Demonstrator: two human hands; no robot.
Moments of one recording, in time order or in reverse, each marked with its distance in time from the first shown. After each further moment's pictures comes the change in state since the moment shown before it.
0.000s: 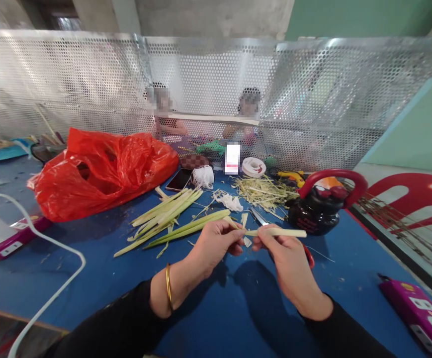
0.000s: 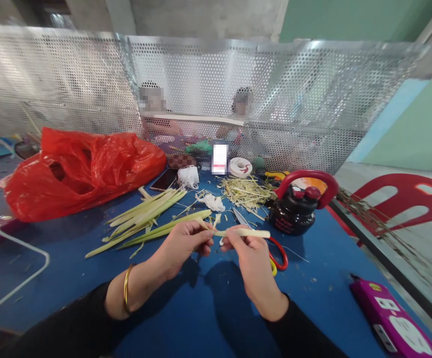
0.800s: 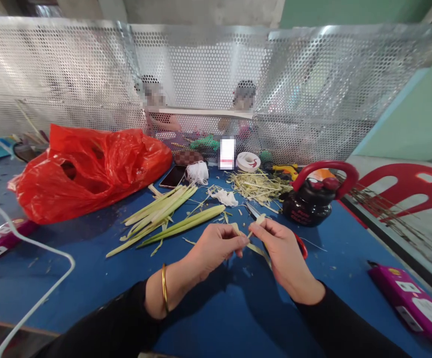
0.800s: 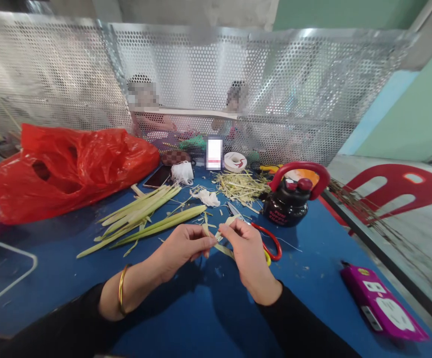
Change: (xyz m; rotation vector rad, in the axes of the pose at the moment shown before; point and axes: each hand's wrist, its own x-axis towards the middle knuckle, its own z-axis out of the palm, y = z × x) left_hand -0.007 -0.002 0.006 0.231 -0.157 -0.037; right_hand 0.000 -0.001 -0.002 -0.083 -0.052 0.034
